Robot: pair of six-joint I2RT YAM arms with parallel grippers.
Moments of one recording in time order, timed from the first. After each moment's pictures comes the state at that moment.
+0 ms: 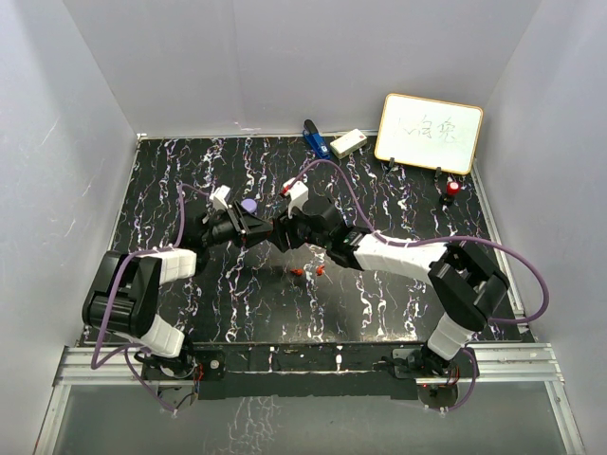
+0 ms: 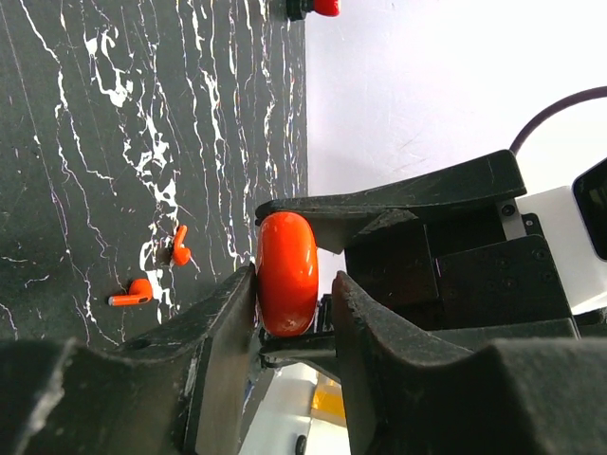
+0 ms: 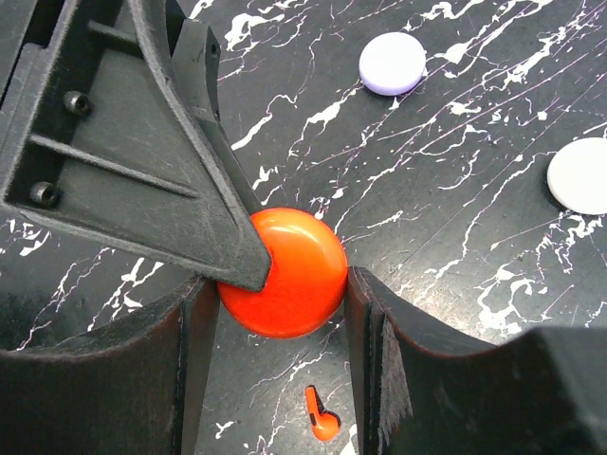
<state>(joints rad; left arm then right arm) -0.20 1.52 0.52 0.69 0.87 -1.18 0.84 1.65 1.00 0.26 -0.07 0.20</state>
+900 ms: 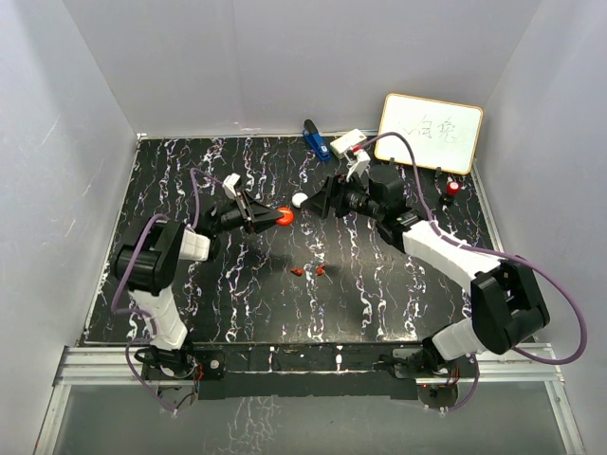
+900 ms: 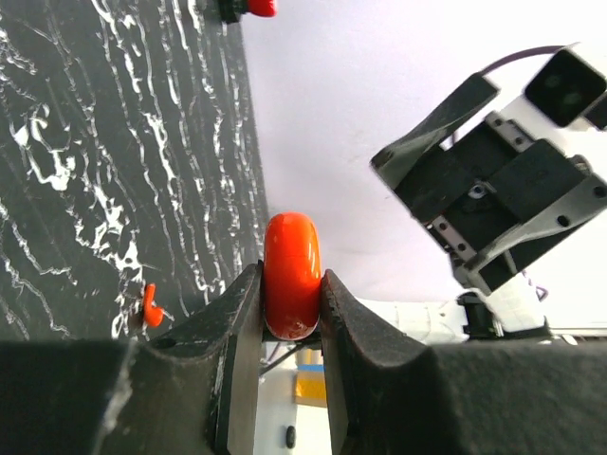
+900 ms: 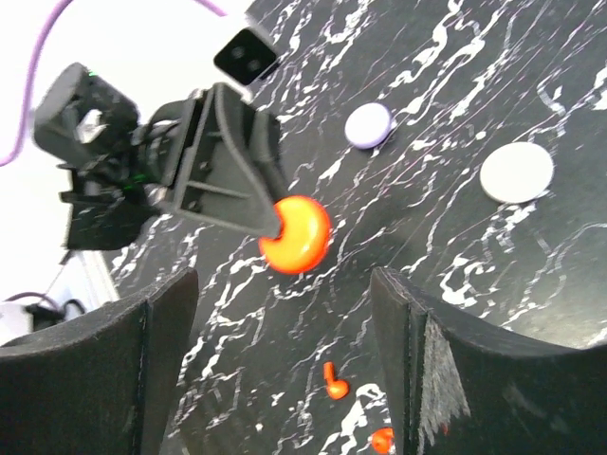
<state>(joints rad) -0.21 1.81 0.65 1.06 0.95 -1.33 0.49 1.43 0.94 0.26 -0.44 0.47</state>
